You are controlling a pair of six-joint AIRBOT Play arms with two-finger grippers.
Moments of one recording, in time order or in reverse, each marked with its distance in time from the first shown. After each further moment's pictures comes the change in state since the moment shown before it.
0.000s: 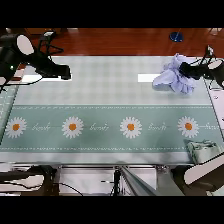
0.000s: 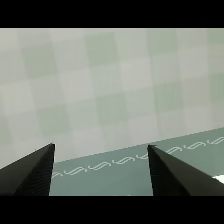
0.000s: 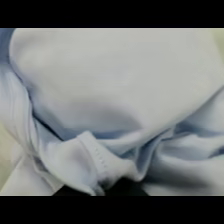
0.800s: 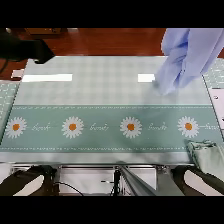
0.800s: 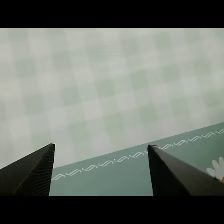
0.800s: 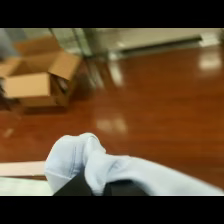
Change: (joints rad) left arm -0.003 0.416 0.048 -0.087 -0.047 0.000; right arm 0.025 0.734 0.169 0.244 0.270 -0.100
